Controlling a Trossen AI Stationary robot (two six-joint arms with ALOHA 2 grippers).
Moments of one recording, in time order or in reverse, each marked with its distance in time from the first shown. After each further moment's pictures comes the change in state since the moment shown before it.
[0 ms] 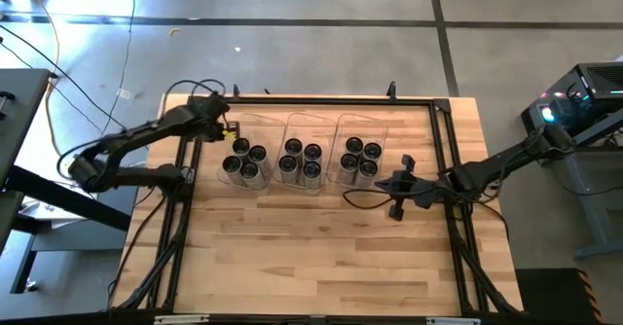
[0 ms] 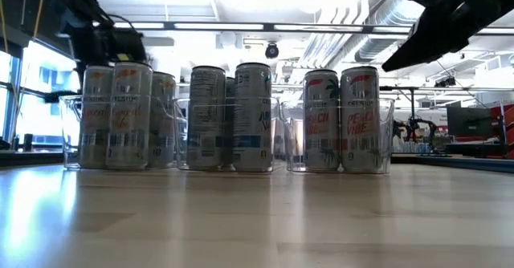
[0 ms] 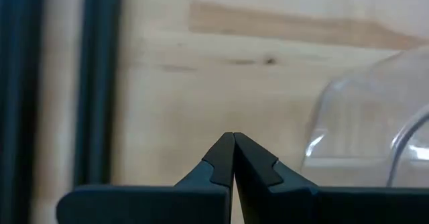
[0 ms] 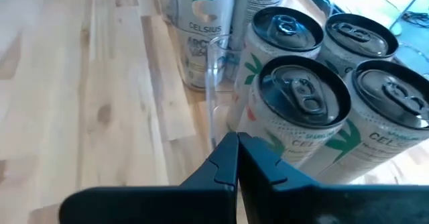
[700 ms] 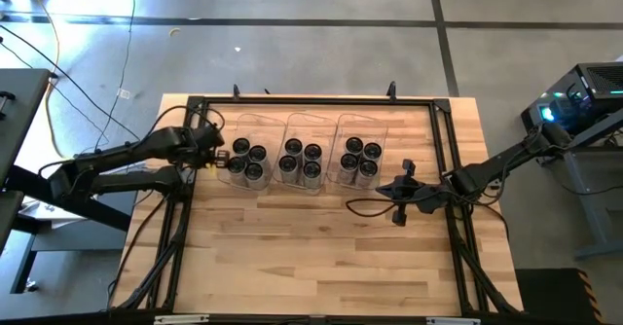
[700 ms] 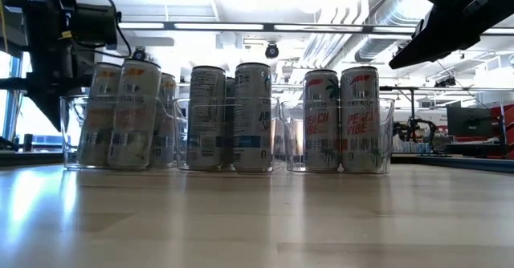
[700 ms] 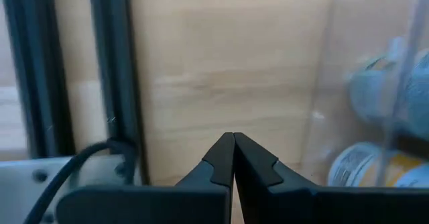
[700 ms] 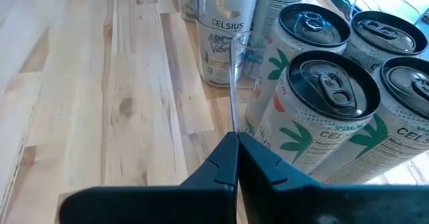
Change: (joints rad) left arm -0.340 -0.307 -0.095 -0.360 0.005 -0.218; right arm 0.062 -0.005 0.000 -0.011 0.000 0.024
